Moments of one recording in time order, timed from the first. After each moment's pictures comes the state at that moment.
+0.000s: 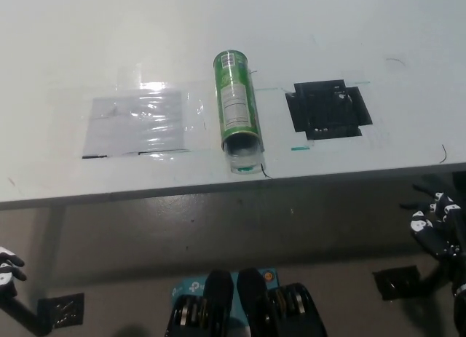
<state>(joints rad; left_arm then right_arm) 0.09 0.49 0.26 -0.18 -0.24 0.34 -0.21 -0.17 -0.15 -0.13 0.06 0.00 0.24 0.01</state>
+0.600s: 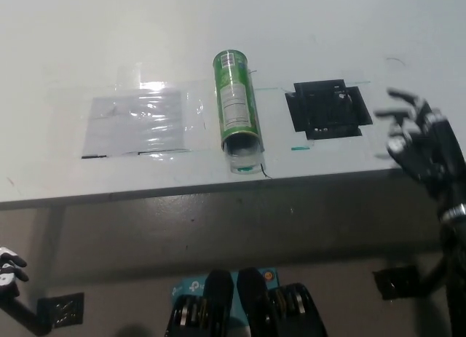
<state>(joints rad) 0.09 0.48 0.26 -0.18 -0.25 0.35 -0.23 -0.42 -0.16 -0.03 -0.11 -0.01 0.30 0.06</state>
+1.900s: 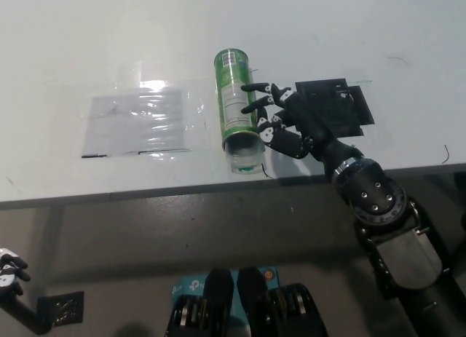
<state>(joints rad) 0.09 0.49 0.26 -0.19 -0.24 0.37 -0.24 -0.67 -0.12 0.28 0.29 -0.14 0.10 0.15</state>
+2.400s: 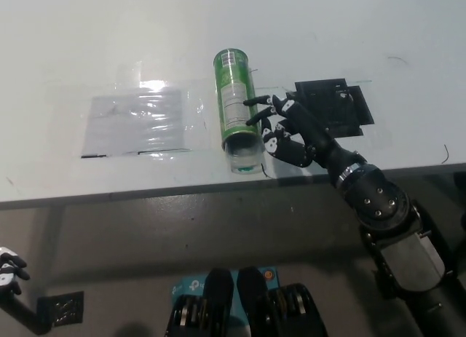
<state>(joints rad) 0.09 0.50 0.26 -0.20 -0.24 0.38 -0.24 -0.66 -0.15 0.29 0.34 -0.19 0.05 0.17</state>
